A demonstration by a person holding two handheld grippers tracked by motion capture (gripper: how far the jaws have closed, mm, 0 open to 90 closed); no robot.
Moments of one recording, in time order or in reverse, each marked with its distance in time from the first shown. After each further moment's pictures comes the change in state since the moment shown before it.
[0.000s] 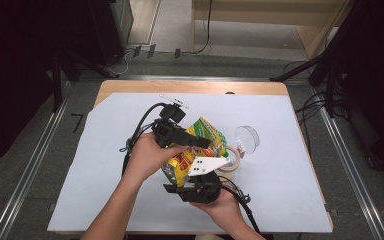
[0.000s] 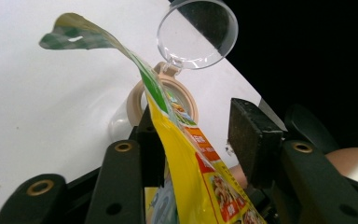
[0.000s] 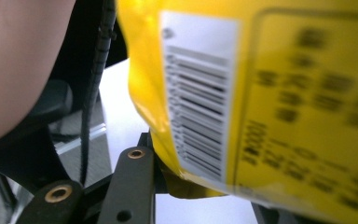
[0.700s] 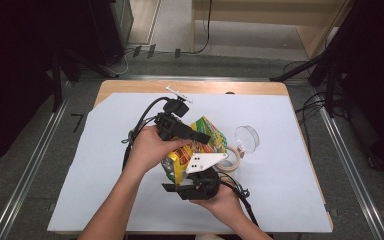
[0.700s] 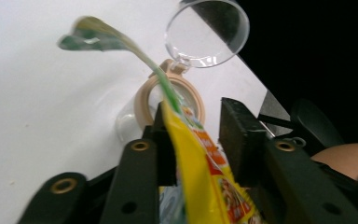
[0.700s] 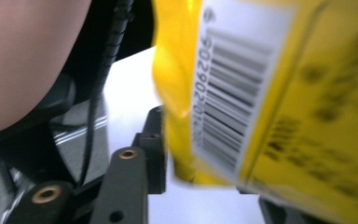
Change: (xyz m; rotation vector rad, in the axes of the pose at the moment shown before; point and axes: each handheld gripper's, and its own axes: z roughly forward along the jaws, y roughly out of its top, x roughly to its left) left arm 0.000 0.013 0.003 0.050 0.024 0.021; right arm -0.005 0.006 0.002 0.027 0.044 -0.033
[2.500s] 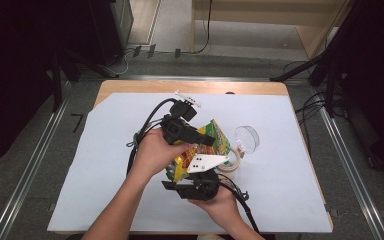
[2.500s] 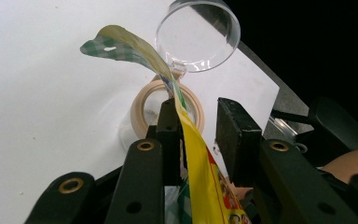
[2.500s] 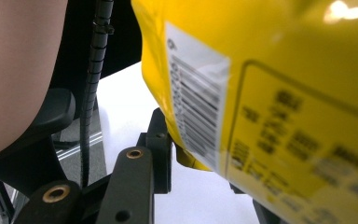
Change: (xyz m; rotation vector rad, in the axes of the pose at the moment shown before) left arm -0.021 0.003 0.004 -0.007 0.075 0.068; right arm 0.001 -0.005 0.002 -0.065 -0.041 0.052
